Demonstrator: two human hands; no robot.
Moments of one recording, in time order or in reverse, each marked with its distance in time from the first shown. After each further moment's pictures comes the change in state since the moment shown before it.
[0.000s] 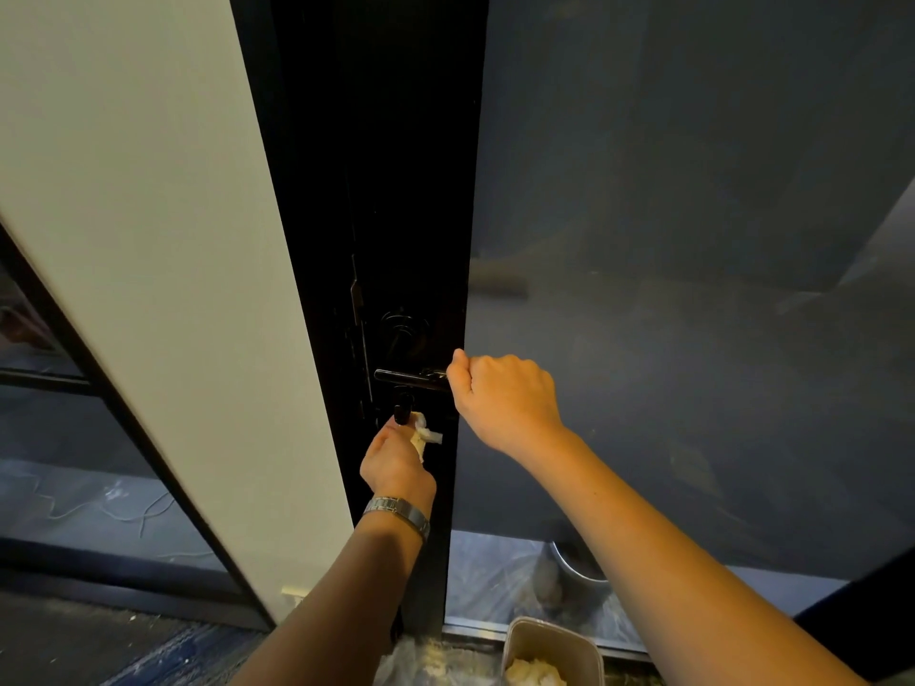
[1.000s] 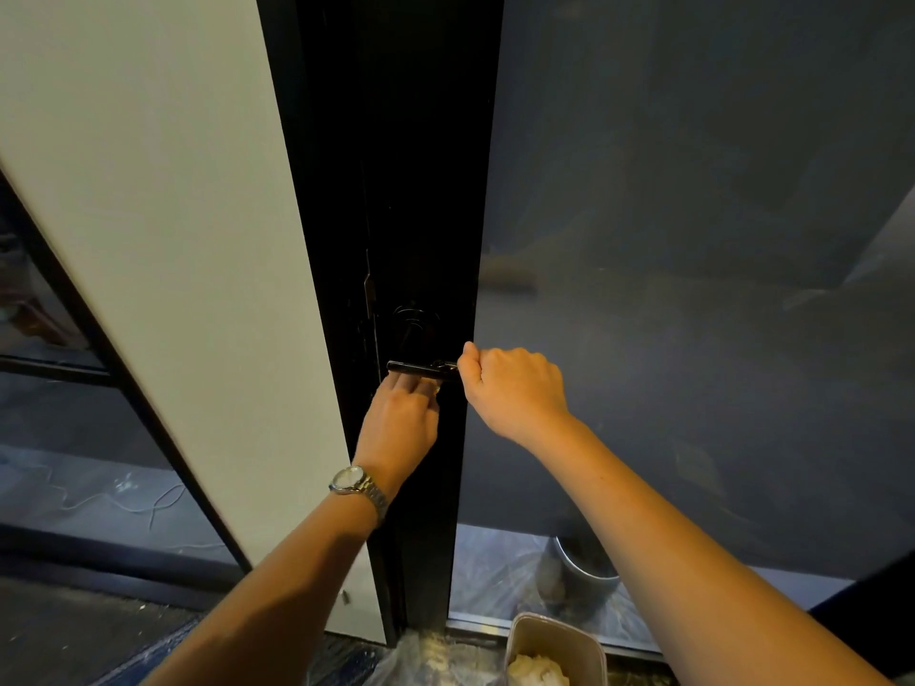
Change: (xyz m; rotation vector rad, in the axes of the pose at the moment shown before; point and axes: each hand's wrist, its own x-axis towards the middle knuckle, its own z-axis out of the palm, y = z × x) left_hand 0.018 0.029 -0.017 1.335 -0.441 1.559; right_hand -0.001 -0.004 -0.004 -0.004 -0.039 0.046
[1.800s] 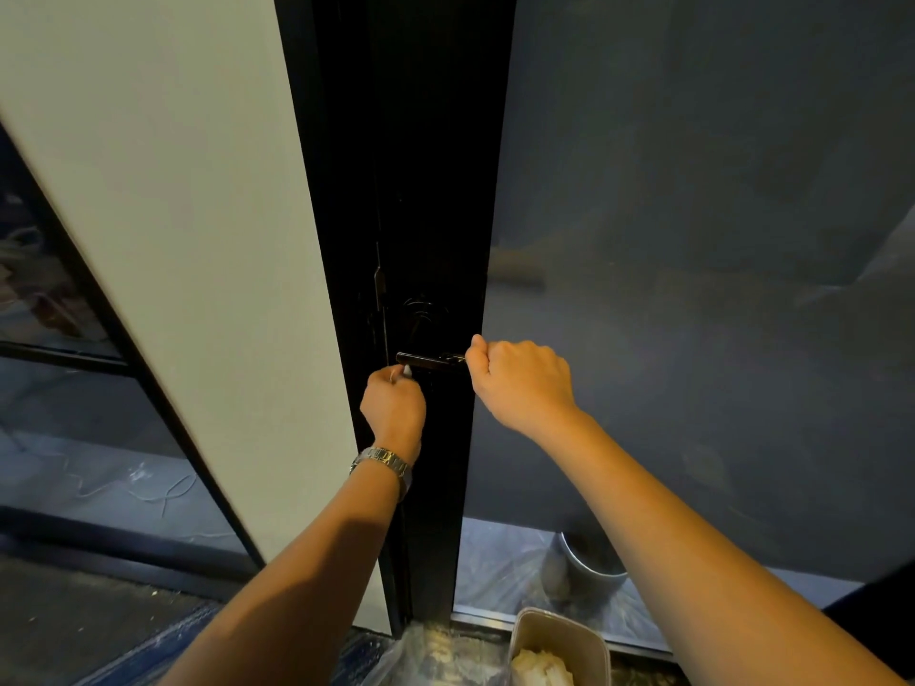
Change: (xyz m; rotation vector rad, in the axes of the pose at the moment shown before) left_hand 0.019 0.005 -0.002 -0.778 0.145 -0.983; right_hand 0.000 0.000 0.001 0.011 0.012 -0.017
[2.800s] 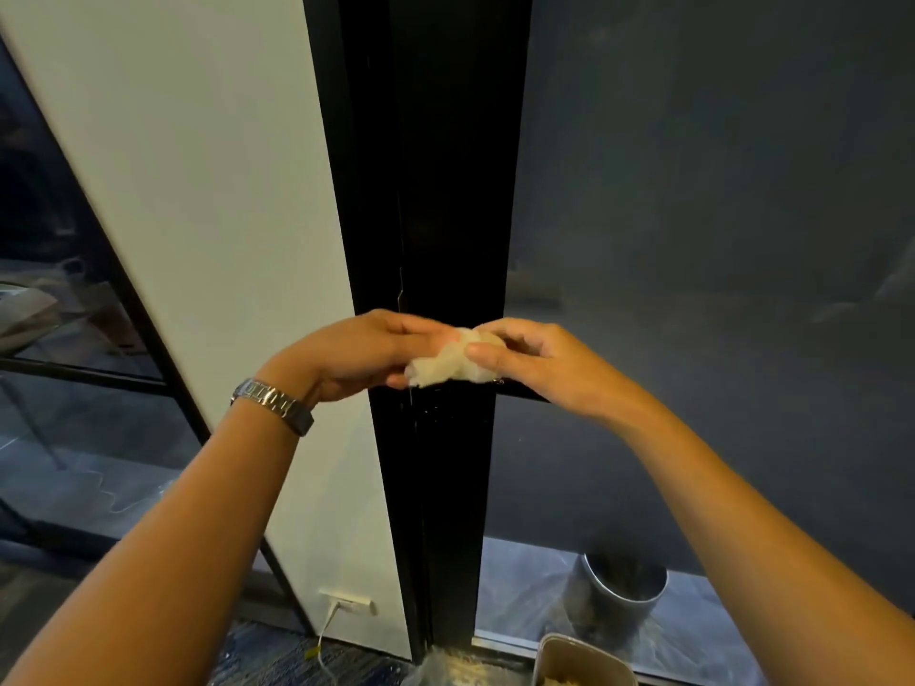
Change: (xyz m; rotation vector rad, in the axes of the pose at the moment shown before) left_hand -0.001 0.115 -0.084 0.271 -1.107 0.252; right_hand 0.003 0.011 -0.038 0.734 -0.269 -0.284
